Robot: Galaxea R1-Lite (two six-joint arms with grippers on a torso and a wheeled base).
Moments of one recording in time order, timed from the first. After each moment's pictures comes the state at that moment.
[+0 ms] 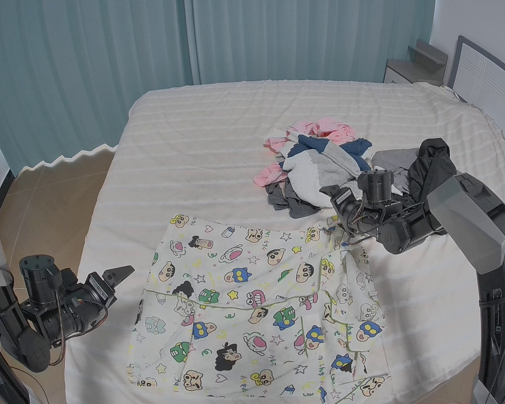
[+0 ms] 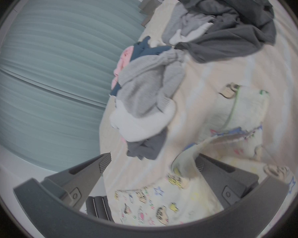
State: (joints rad) left arm -0.05 1.90 -0.06 -1.42 -0.23 -0.90; right arm 0.30 2.44 -1.44 -0.62 -0.01 1.11
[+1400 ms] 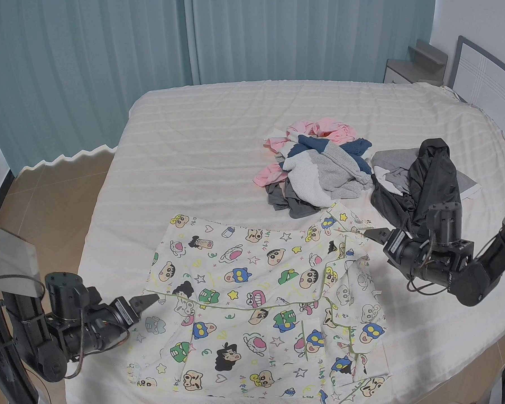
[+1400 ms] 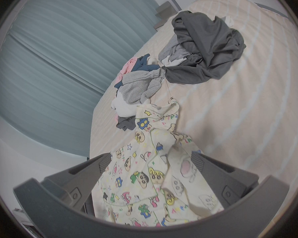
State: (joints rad) left arm -0.18 2.05 -0.02 -1.49 -0.19 -0.81; right arm 0.26 1.96 -0.59 -0.89 0.02 0.86
